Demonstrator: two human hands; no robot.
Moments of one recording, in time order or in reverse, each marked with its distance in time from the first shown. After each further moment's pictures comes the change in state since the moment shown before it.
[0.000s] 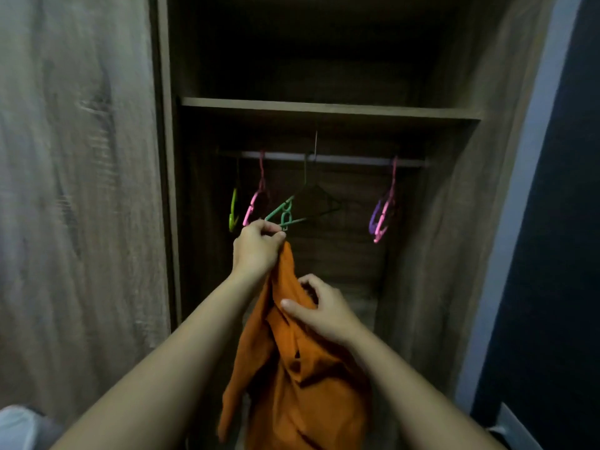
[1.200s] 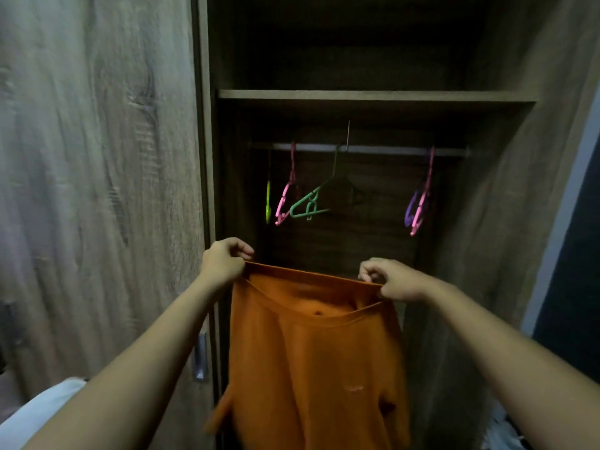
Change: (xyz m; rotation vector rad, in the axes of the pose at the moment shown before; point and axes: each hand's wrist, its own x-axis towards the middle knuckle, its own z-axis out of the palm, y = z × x) left_hand 0.014 -0.086 -0.085 0.188 -0.077 -0.032; right_hand 0.031 0.017 -0.067 -0.353 -0.332 0.031
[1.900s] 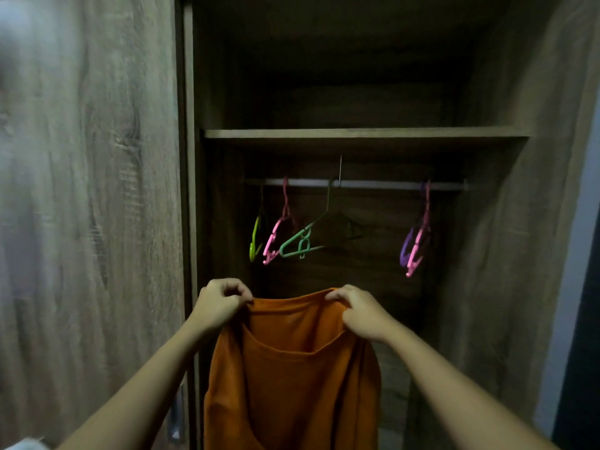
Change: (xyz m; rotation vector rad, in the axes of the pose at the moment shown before) left_hand 0.022 0.007 0.023 -0.052 -0.126 0.075; right_hand 0.046 -0.006 0.007 0.123 0.196 0.051
